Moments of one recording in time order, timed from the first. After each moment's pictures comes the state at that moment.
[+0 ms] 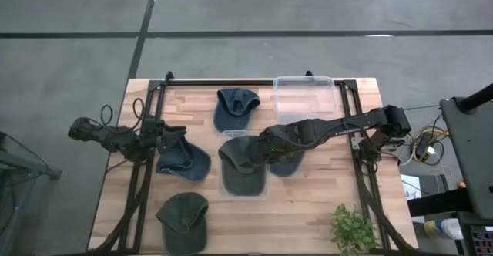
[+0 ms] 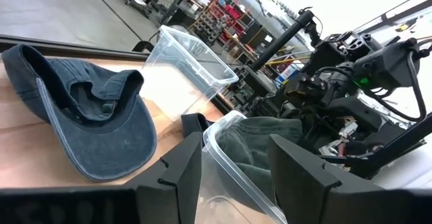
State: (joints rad) left arm -0.34 0.00 0.19 -0.23 -0.68 -0.75; right arm 0.14 1.70 1.47 -0.77 -0.03 1.59
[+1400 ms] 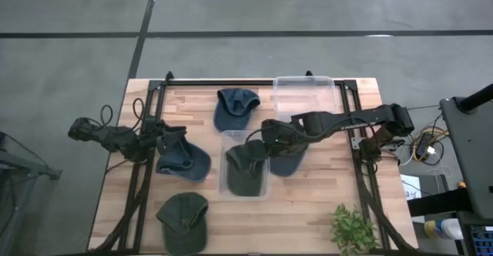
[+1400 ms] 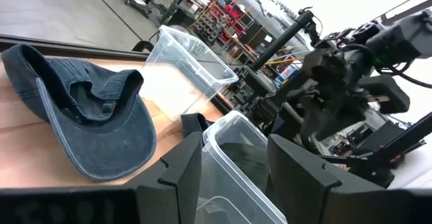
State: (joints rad) left arm -0.34 0.00 0.19 -0.23 -0.68 -0.76; right arm 0.11 1.66 1.54 -0.76 -0.03 1.33
